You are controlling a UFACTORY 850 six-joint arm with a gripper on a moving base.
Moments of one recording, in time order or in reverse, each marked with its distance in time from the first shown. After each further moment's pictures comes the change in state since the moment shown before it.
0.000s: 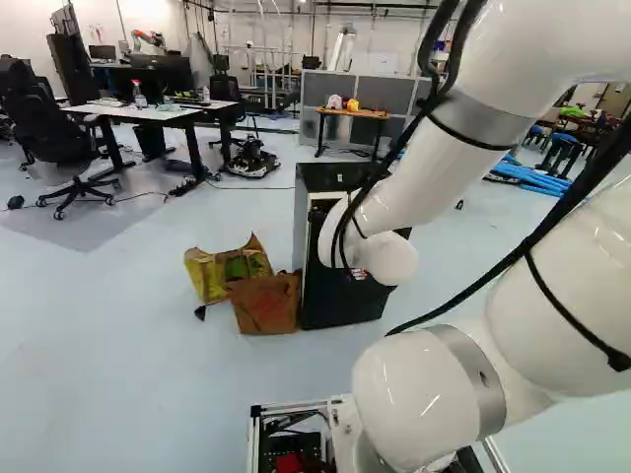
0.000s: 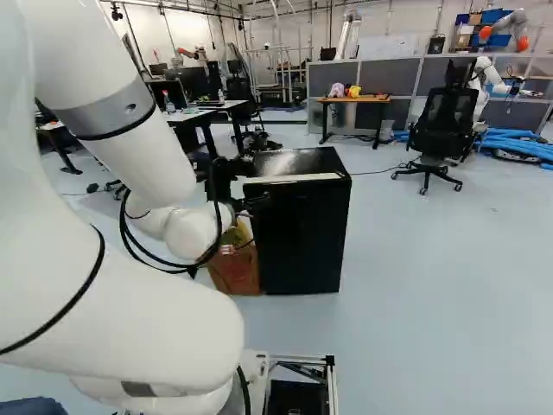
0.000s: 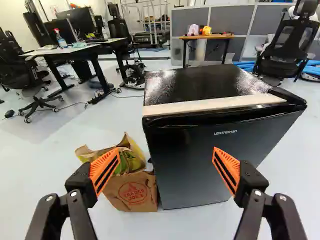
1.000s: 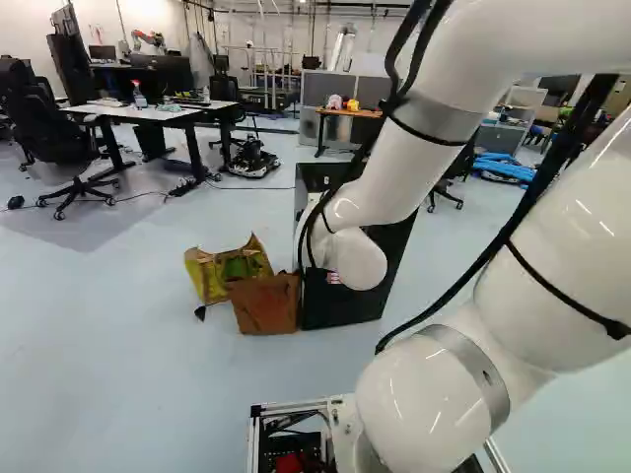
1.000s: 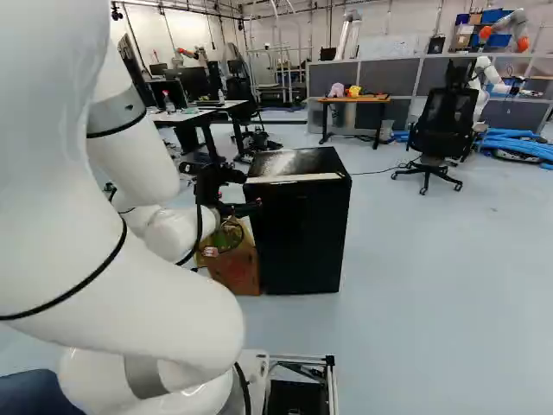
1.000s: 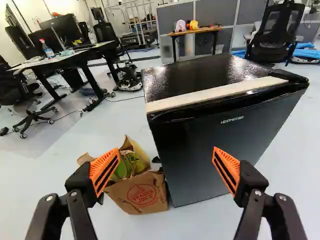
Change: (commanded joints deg) arm 11.9 -6.2 -1.8 16.1 5.7 0.0
